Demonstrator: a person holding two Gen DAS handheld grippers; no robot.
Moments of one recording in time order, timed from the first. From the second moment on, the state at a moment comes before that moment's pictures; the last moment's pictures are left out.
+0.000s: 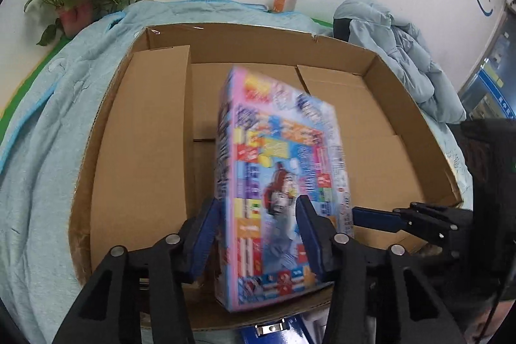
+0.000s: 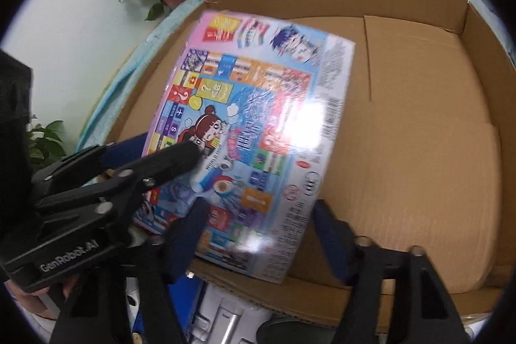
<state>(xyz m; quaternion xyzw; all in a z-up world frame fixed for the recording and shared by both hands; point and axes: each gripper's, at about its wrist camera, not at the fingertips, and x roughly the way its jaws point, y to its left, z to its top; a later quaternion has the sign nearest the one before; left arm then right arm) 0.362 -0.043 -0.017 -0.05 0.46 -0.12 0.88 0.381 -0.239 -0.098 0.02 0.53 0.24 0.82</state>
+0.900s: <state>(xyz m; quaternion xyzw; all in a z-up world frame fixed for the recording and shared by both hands) 0.156 0.022 0.041 -0.05 0.22 -0.04 0.97 0.224 -0.297 0.002 -0.03 0.33 0.15 0.93</state>
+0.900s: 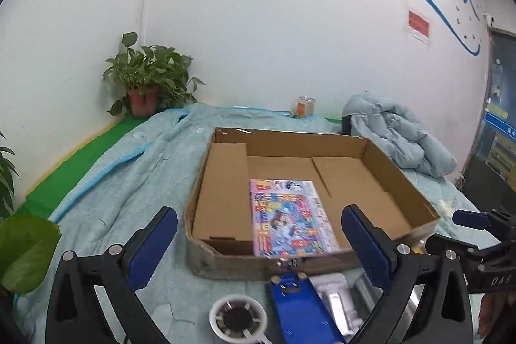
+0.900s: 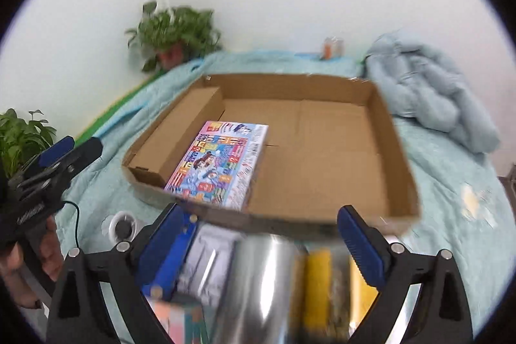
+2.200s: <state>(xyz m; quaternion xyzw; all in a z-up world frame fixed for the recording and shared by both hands) 0.041 -0.015 -0.017 -0.13 0.37 -0.18 0.90 0.138 -0.341 -0.080 0.06 0.49 0.20 0.85</state>
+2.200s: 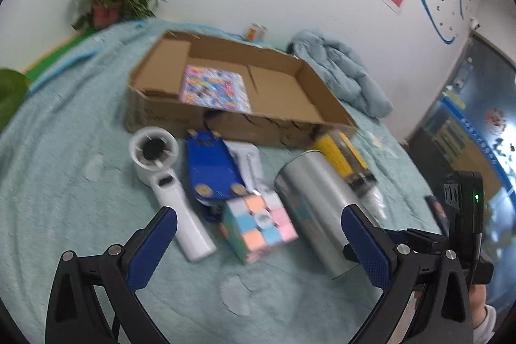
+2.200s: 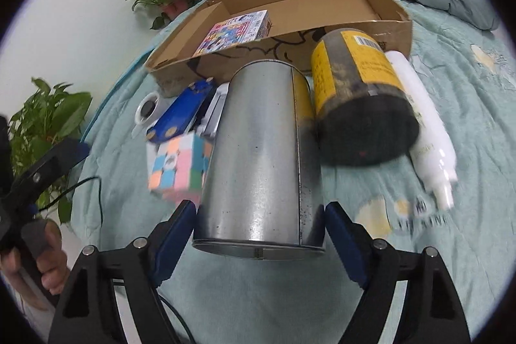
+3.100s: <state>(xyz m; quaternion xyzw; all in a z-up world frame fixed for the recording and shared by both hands) 0.055 -0.096 -0.121 -0.24 0.52 -0.36 0.74 0.100 -0.325 -0.110 0.05 0.55 0.28 0.78</state>
